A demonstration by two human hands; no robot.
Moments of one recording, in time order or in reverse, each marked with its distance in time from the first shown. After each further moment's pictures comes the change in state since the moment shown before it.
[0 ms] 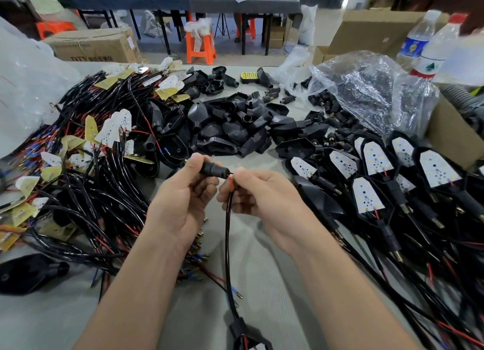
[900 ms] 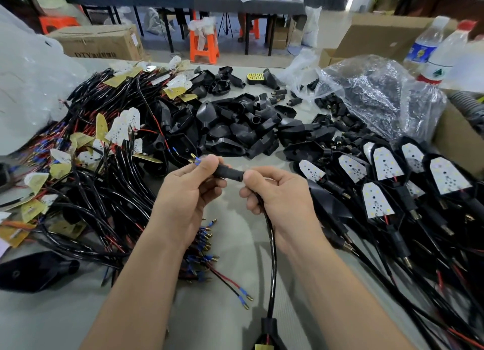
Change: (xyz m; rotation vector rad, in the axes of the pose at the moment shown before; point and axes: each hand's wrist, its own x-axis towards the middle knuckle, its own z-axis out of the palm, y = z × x) left_hand 0.002 0.009 -0.012 0.256 -0.109 0.097; right_hand 0.010 0.015 0.005 0.153 0.272 -0.098
